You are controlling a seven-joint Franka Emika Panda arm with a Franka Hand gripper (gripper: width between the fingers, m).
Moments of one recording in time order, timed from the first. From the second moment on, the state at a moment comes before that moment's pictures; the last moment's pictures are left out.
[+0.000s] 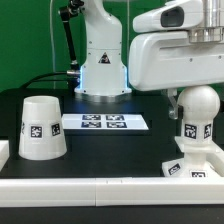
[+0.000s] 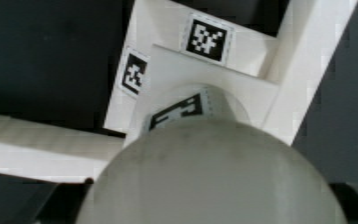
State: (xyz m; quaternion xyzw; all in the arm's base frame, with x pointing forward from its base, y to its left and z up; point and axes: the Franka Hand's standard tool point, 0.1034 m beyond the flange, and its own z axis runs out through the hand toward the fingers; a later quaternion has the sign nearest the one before) arm 0.606 0.095 0.106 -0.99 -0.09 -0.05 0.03
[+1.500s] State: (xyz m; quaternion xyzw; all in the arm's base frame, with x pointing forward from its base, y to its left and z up) arm 0.602 0.098 0.103 -0.82 0.56 0.01 0.10
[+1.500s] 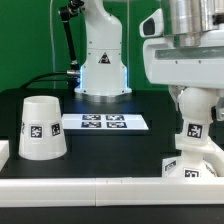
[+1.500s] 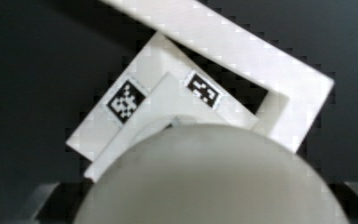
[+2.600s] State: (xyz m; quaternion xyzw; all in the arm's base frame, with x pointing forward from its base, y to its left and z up) arm 0.569 0.126 0.111 -0.94 0.34 -0.01 0.07
